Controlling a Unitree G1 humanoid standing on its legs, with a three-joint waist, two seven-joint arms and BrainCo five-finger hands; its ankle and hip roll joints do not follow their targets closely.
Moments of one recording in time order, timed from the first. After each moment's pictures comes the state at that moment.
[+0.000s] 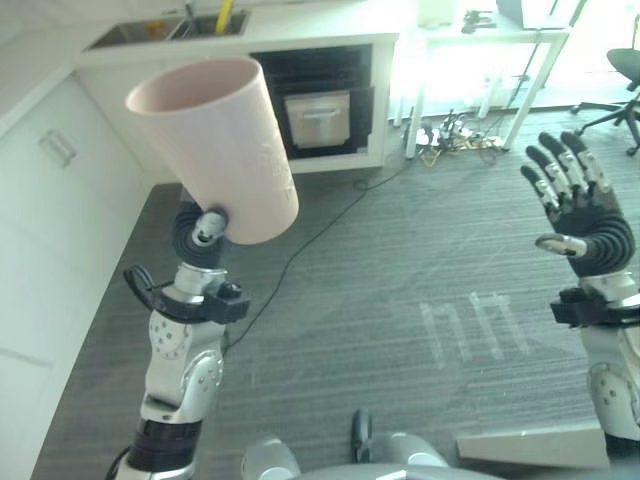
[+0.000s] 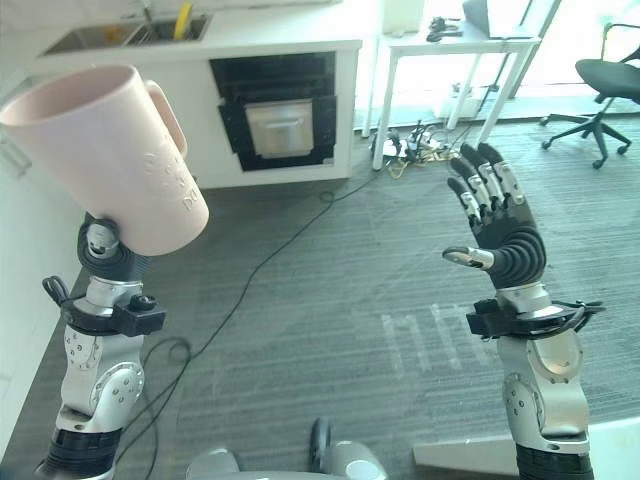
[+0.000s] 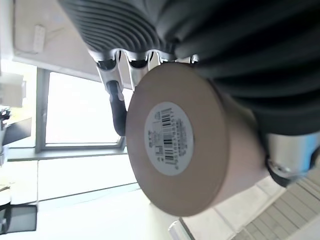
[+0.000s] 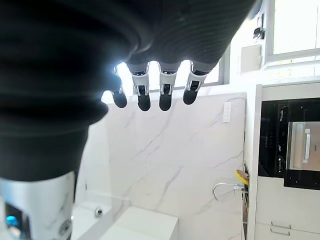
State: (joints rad) left arm -0.02 0.37 0.01 -0.38 -0.65 -0.33 -0.22; right arm 0.01 -0.52 -0.13 -0.37 0.59 -0.14 0.27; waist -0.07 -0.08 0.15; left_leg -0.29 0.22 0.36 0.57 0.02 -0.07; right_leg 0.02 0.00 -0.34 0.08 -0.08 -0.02
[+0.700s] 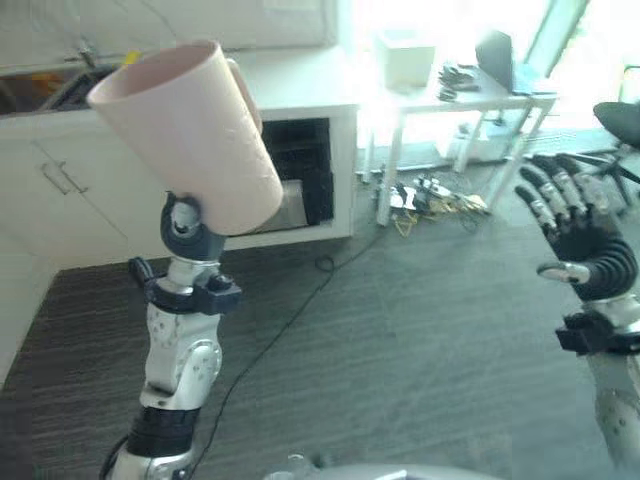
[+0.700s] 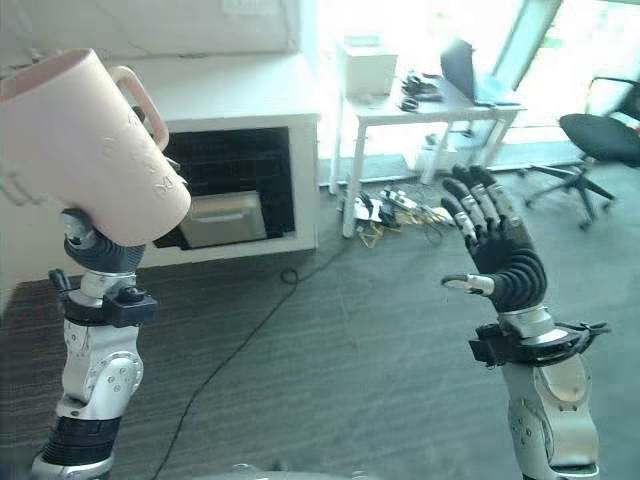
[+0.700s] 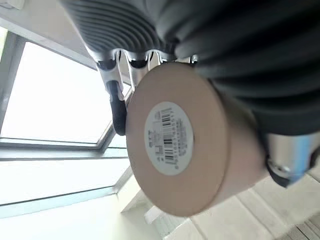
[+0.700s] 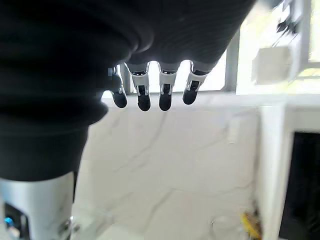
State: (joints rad) left arm -0.12 0.37 0.01 -0.44 -0.76 -0.36 -0.30; right arm 0.17 -0.43 -0.21 -0.55 0.59 -0.14 0.30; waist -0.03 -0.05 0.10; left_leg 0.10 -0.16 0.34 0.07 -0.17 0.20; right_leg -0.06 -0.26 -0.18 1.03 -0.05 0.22
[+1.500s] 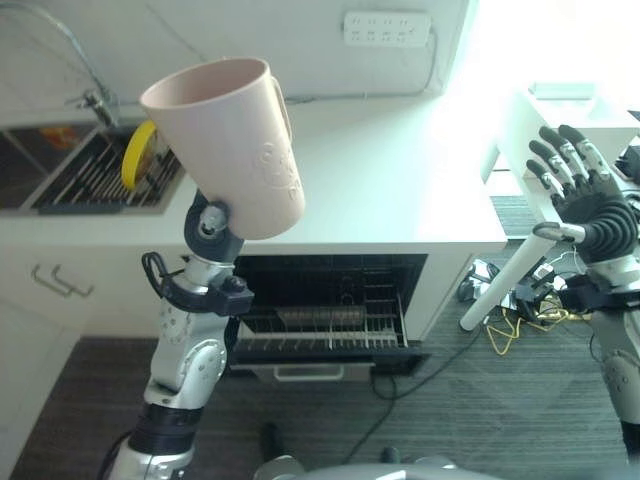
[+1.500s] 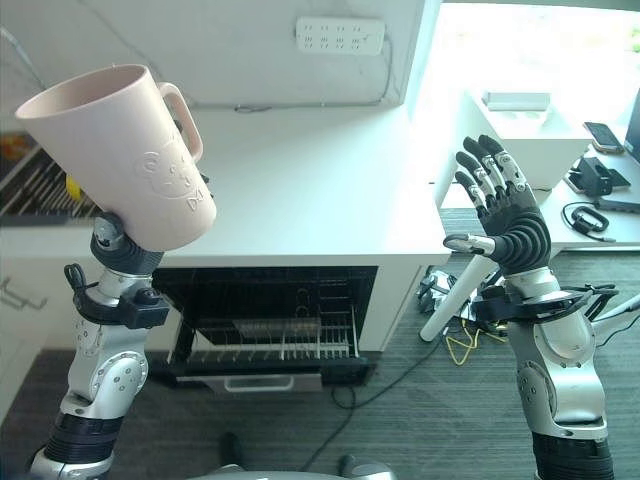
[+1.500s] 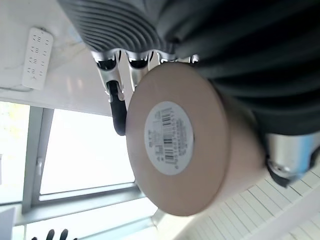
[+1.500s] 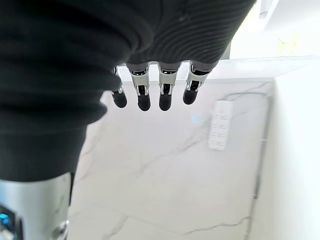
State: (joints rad) left arm -0.13 0.36 -0.04 -0.36 -0.77 -0.33 -0.31; right arm 0.09 -0.55 -0.24 -0.44 0.57 -0.12 0.22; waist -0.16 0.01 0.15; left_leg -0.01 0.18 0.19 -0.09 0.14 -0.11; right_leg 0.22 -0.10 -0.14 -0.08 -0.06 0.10
